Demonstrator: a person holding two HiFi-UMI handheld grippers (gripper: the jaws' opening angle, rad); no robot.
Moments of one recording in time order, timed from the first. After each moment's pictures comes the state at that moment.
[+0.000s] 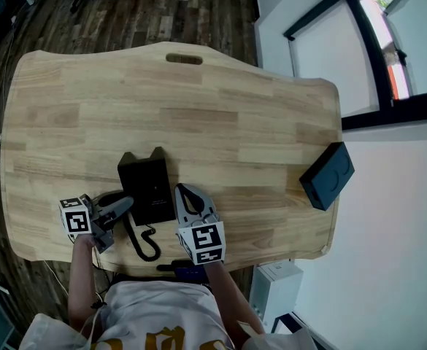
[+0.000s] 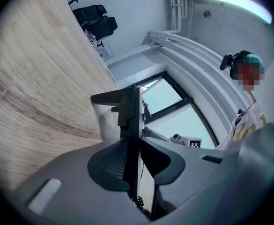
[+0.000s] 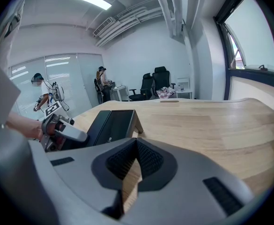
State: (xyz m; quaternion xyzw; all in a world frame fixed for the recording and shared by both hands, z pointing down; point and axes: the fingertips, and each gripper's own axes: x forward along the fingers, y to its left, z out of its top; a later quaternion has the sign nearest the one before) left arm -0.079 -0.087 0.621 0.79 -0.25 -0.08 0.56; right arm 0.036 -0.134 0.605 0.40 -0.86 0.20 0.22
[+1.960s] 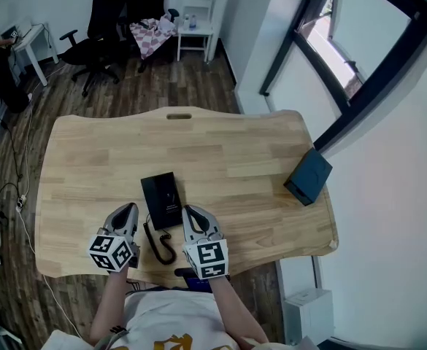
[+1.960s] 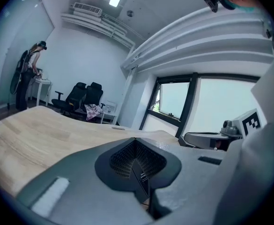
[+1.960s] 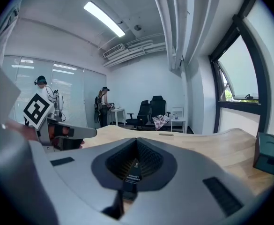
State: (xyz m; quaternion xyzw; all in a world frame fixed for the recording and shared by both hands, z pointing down) left arm -0.110 -0.043 0.488 0.81 -0.54 0.02 0.21; right arm 0.041 -0.046 0.465 0.47 -0.87 0.09 0.12
